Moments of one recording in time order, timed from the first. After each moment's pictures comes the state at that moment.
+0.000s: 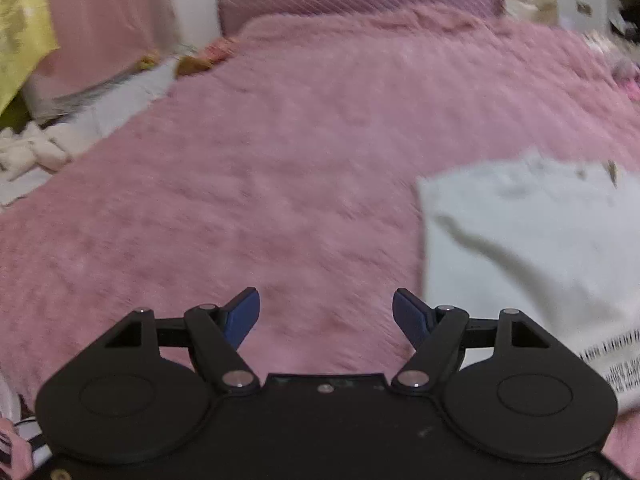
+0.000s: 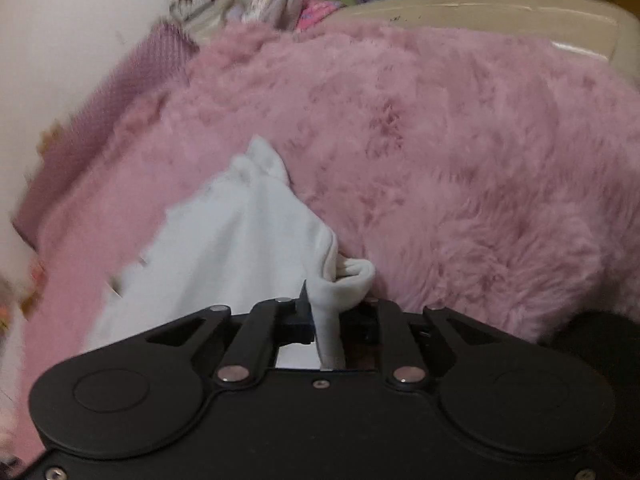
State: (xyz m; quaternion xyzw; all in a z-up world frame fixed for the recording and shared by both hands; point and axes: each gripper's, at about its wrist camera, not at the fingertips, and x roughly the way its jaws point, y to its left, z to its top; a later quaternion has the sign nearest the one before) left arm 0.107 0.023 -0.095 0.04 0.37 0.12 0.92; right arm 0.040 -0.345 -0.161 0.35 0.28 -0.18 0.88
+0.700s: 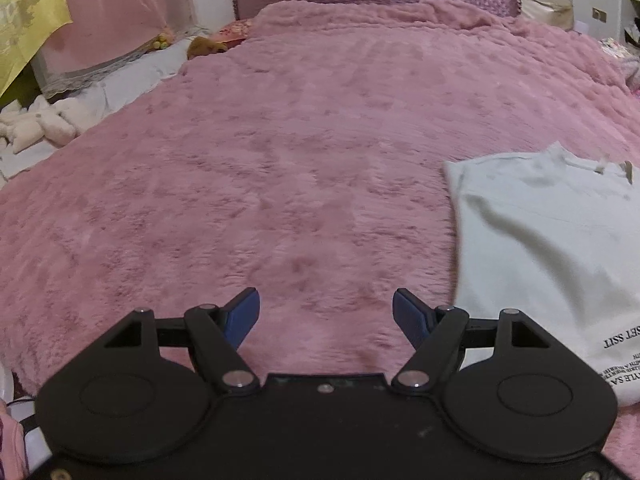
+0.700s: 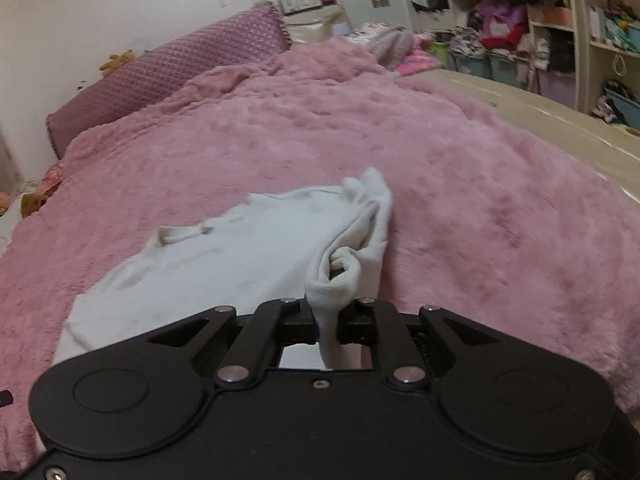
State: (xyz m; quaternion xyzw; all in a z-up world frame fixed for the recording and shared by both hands) left arm 0.090 0.061 -0.102 0.01 0.37 0.14 0.92; right arm 0.068 -0.267 -0.105 0.15 0.28 -0.12 0.94
